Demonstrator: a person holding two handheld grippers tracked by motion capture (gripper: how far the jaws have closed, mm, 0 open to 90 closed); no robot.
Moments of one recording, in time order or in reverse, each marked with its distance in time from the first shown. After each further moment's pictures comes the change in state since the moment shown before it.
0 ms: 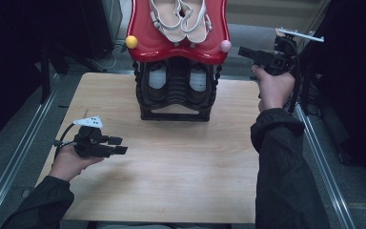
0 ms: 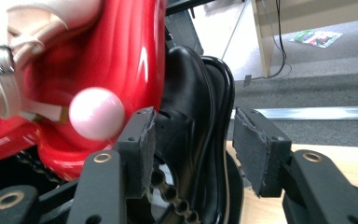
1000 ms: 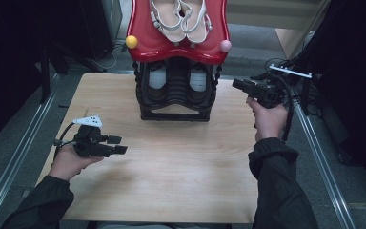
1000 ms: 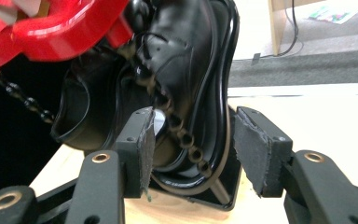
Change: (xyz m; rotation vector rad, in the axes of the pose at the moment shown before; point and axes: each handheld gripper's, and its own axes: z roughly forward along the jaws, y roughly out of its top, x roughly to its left) left arm 0.002 0.000 0.000 0.004 0.000 -0.014; right arm -0.014 -0.078 -0.009 0.053 0.053 0.007
